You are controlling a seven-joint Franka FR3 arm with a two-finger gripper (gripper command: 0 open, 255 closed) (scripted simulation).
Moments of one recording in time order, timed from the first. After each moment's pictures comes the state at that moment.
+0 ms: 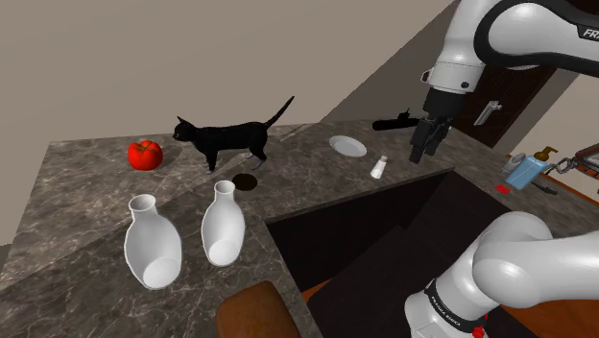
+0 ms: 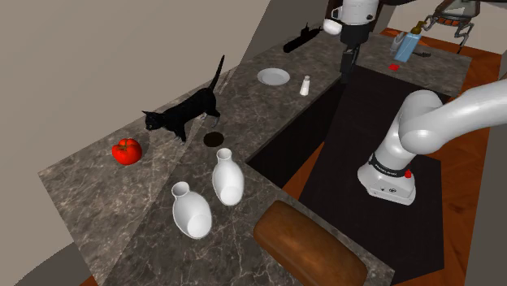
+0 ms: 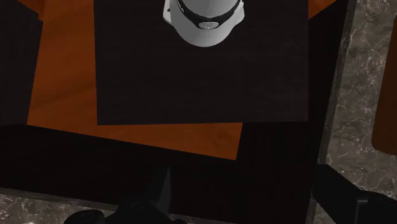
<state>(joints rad) 0.02 -0.82 -0.07 -2.42 0.00 1.43 -0.03</state>
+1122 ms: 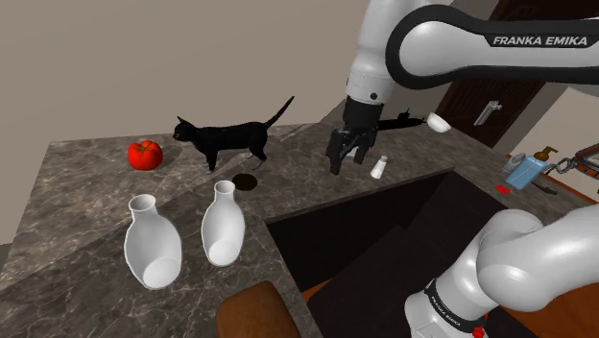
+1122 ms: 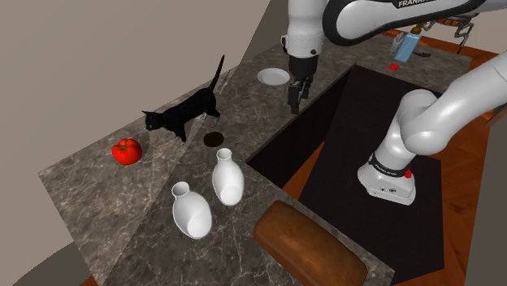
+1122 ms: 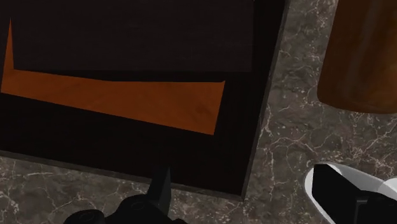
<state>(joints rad) 0.13 -0.50 0.20 -2.31 0.16 1.72 0.24</state>
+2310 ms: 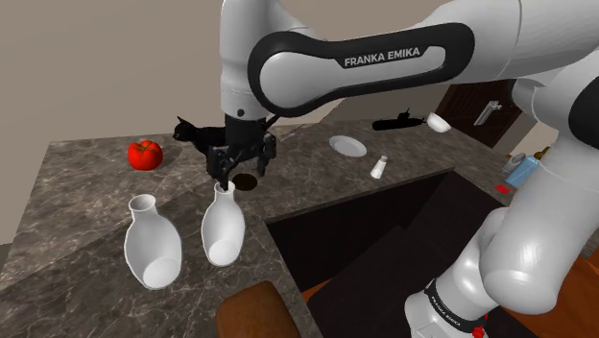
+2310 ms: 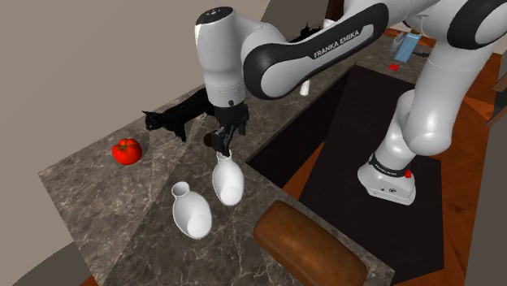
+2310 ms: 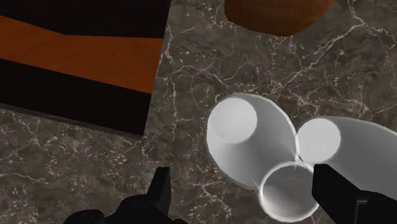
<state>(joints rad) 0.23 0.13 0.44 -1.81 -0.03 1.89 0.62</state>
